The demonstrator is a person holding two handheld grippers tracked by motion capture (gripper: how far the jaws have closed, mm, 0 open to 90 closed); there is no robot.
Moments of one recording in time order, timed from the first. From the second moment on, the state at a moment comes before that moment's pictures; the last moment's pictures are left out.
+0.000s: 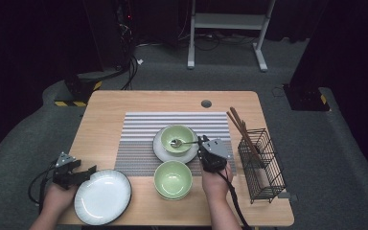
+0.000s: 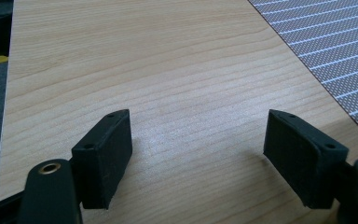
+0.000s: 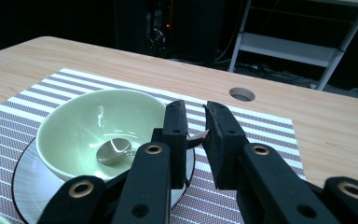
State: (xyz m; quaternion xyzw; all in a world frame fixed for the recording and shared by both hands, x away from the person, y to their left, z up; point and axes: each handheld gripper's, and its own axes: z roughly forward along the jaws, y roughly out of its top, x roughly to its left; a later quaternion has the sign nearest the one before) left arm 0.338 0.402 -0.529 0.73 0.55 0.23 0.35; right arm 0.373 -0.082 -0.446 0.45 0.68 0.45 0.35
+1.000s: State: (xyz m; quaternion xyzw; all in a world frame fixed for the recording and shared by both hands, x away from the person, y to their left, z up) left arm 0.338 0.402 -0.529 0.73 0.55 0.23 0.35; right arm 0.345 -0.087 -0.439 0.43 0.69 0.46 0.35
